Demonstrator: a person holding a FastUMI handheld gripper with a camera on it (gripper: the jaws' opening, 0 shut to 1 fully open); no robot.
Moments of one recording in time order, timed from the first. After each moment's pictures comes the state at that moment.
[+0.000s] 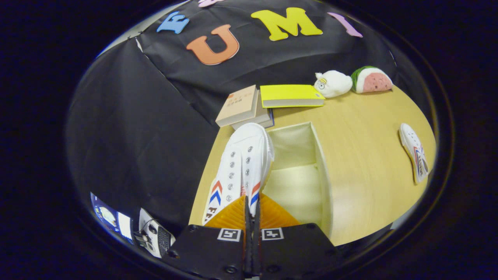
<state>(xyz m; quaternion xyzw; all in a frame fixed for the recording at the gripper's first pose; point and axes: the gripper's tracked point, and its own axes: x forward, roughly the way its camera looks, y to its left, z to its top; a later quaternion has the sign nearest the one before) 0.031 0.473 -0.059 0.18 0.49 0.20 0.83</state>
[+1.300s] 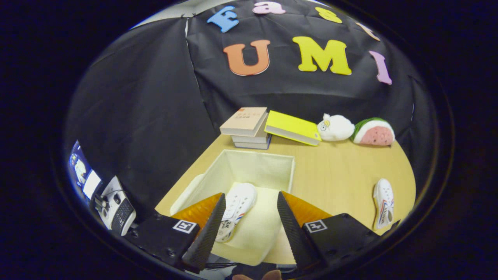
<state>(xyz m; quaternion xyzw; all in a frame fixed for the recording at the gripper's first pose) 0.039 0.369 -0.004 0.01 0.35 0.25 0.90</state>
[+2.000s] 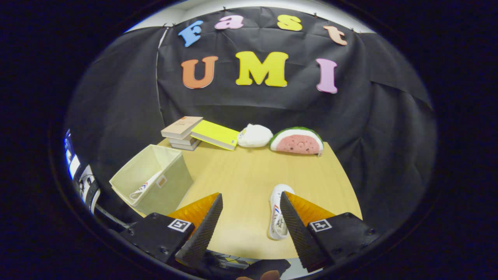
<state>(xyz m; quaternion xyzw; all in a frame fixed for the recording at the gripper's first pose) 0.054 0.050 -0.017 0.00 0.36 0.13 0.92</state>
